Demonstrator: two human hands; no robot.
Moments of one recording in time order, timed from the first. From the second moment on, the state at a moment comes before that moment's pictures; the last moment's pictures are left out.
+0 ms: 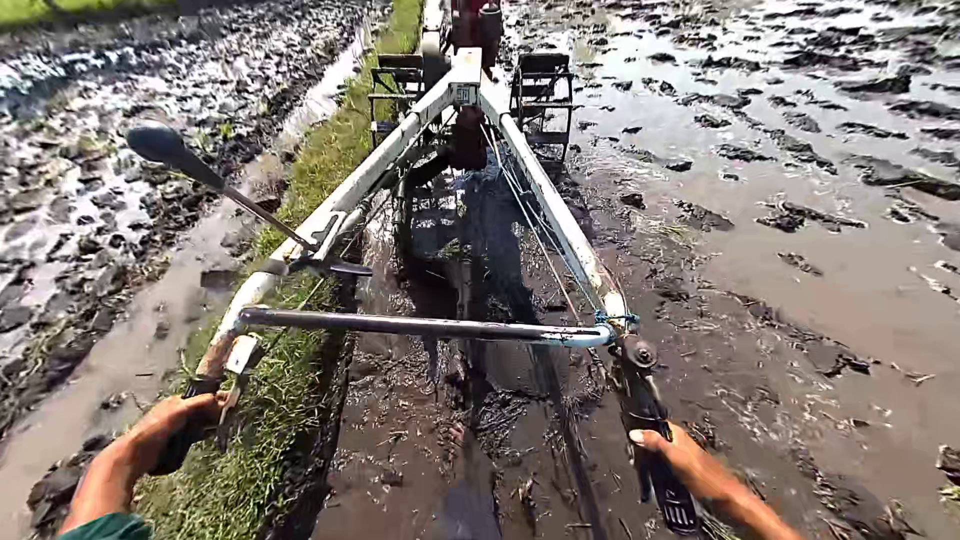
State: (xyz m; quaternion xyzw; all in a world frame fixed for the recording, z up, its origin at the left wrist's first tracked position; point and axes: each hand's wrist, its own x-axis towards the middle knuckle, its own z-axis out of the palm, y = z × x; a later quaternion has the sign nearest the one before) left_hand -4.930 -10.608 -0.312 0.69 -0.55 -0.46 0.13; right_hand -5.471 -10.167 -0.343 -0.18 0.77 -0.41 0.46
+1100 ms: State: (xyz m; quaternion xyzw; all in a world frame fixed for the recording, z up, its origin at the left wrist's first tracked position) left_hand -5.312 -10.994 -0.294 0.61 -0.60 -0.50 0.13; right_hand -5.860 -10.592 -0.324 -0.04 0.83 -0.44 0.35
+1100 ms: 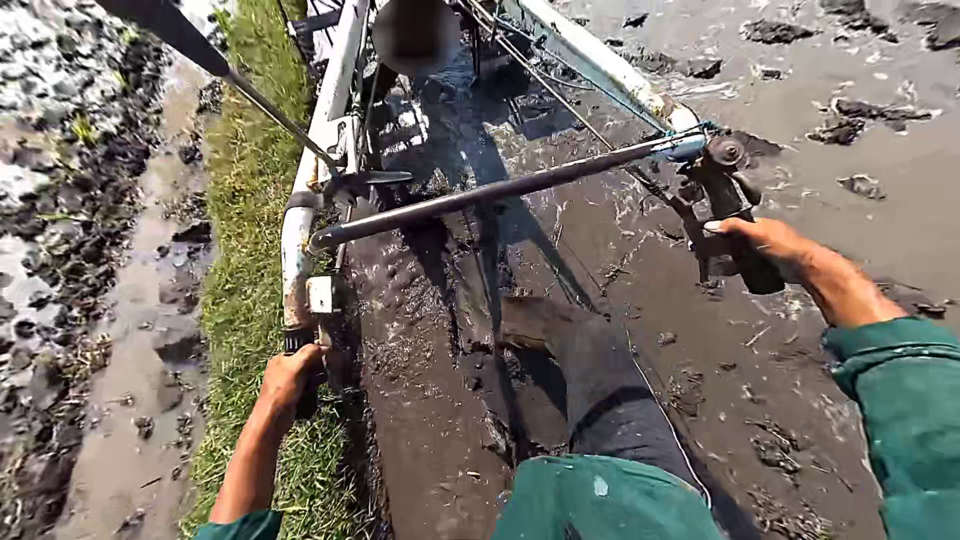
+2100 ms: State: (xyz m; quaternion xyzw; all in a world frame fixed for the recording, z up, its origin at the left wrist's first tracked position) left_hand -5.657 -11.470 -0.288 0.64 -0.57 -0.49 0.12; right_hand -6.218 -11.072 -0.310 -0.12 0.81 -0.43 0.39
